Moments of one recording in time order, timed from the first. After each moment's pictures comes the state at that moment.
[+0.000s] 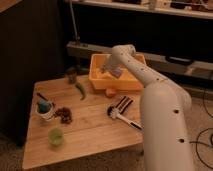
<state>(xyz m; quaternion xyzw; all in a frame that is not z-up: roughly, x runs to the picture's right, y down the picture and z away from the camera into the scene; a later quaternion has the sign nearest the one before) 0.018 -0.140 0.959 -0.05 -0.19 -0.07 0.98</state>
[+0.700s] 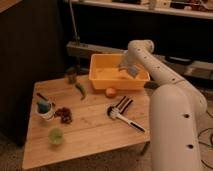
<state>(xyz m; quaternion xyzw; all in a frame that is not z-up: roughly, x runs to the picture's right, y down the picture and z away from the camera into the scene) 0.152 -0.171 0.954 -0.09 -0.12 0.03 0.99</state>
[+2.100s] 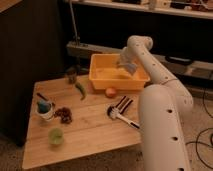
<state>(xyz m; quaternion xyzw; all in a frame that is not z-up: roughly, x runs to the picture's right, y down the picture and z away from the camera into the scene) 0.036 -0.187 0.951 -0.06 -0.18 -0.04 0.98</state>
